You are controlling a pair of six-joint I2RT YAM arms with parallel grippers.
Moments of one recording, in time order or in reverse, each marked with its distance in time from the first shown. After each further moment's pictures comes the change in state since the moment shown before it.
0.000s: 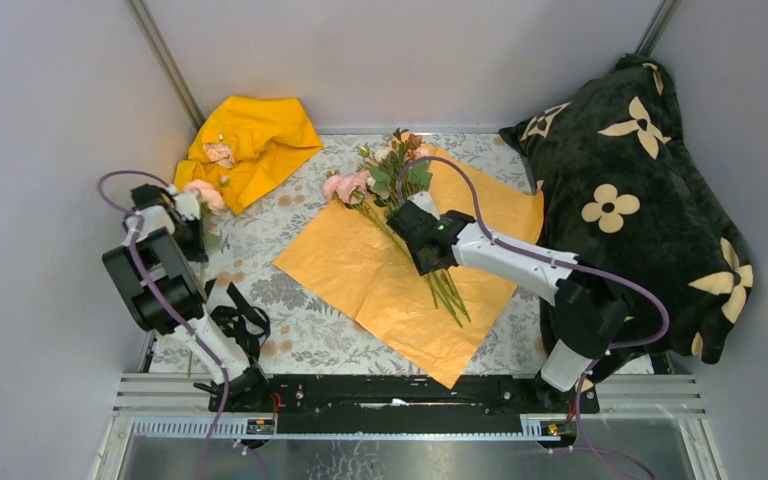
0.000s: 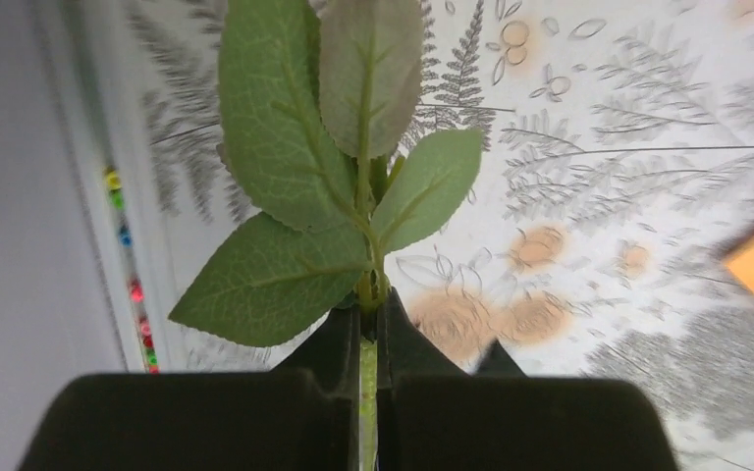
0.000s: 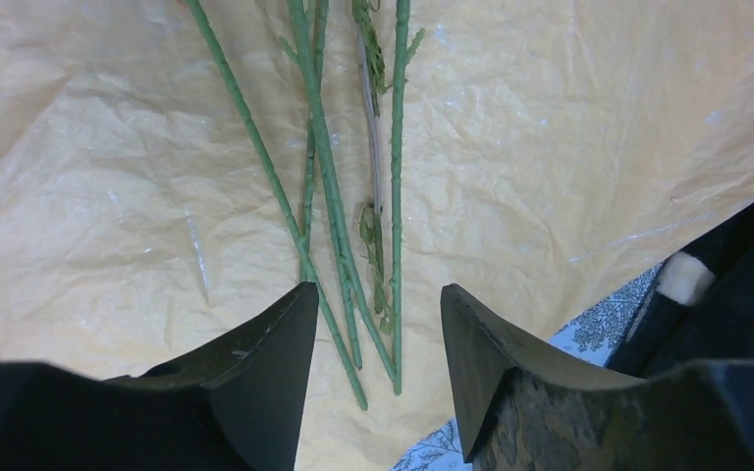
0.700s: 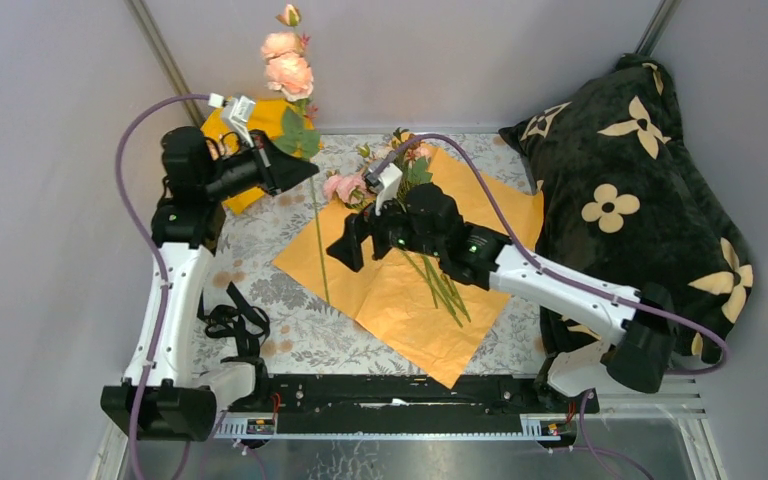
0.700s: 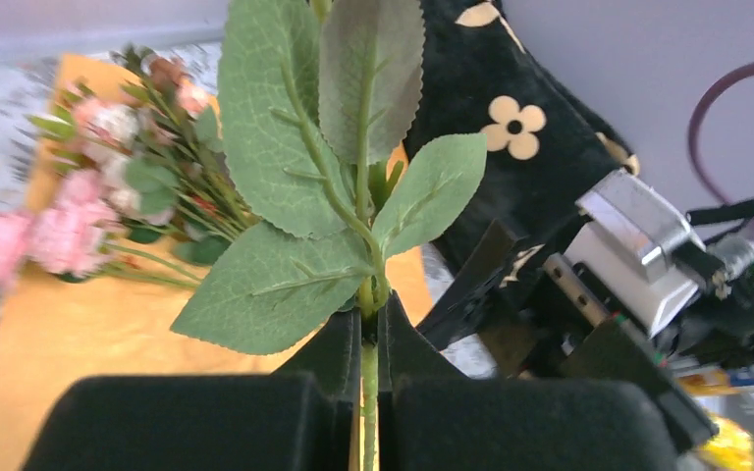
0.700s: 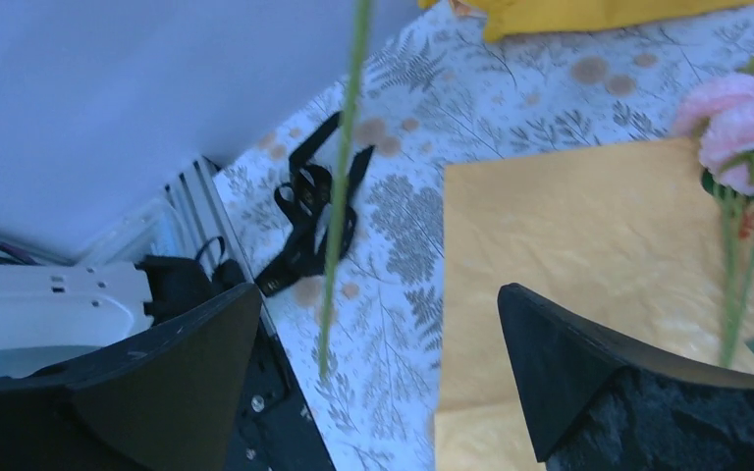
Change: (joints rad) left arm -0.520 -0.697 0.121 0.299 0.676 -0.855; right arm 0.110 -0.315 -0.052 0.680 -0.612 -0.082
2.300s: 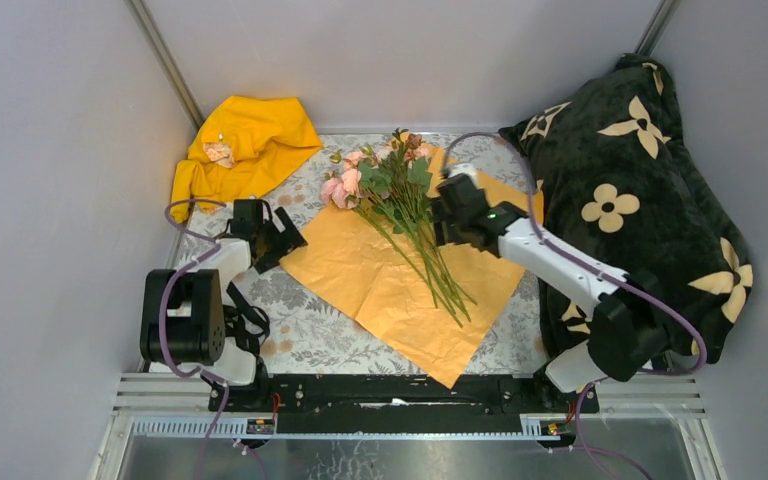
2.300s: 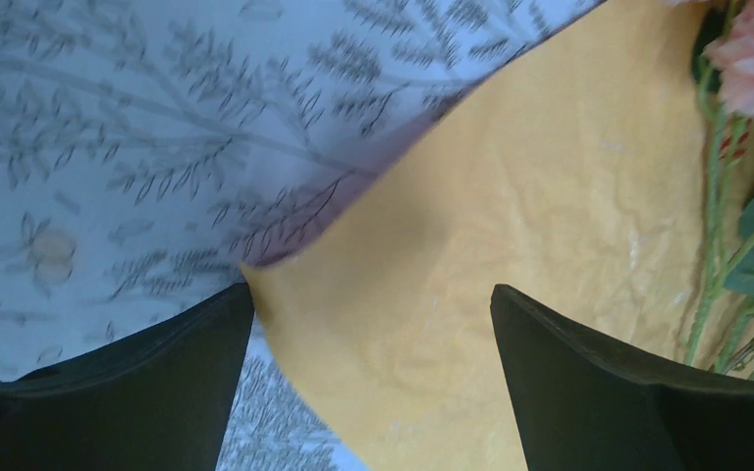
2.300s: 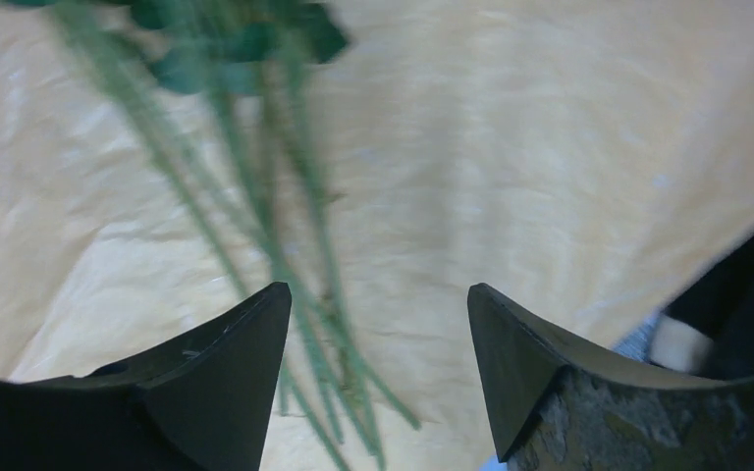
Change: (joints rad) left arm -0.016 0.375 -0.584 0.129 -0.778 -0.199; right arm -0.289 0.138 -0.049 -0.439 0.490 -0.004
